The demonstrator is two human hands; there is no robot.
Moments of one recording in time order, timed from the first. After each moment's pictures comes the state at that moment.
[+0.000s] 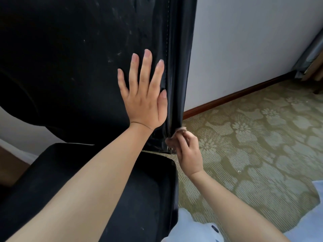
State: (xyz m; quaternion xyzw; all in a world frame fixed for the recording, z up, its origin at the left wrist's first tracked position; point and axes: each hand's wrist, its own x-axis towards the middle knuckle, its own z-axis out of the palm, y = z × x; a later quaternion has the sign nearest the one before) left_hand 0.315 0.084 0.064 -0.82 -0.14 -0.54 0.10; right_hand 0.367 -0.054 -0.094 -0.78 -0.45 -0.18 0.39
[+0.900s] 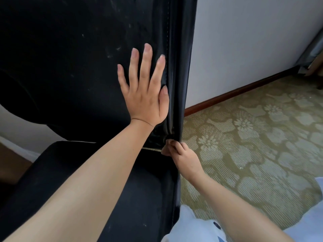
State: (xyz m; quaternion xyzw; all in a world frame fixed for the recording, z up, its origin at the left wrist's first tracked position) left_hand 0.316 0.085 0.064 -0.82 -0.15 -0.54 0.10; right_hand 0.367 -0.050 -0.129 -0.76 -0.56 -0.23 0.23
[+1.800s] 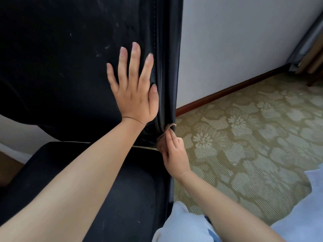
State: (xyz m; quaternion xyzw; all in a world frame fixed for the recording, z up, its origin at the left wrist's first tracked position) left_hand 0.317 0.086 0.064 -0.82 -0.15 -0.55 0.10; right_hand 0.344 -0.045 -0.109 -0.78 -0.46 -0.14 0.40
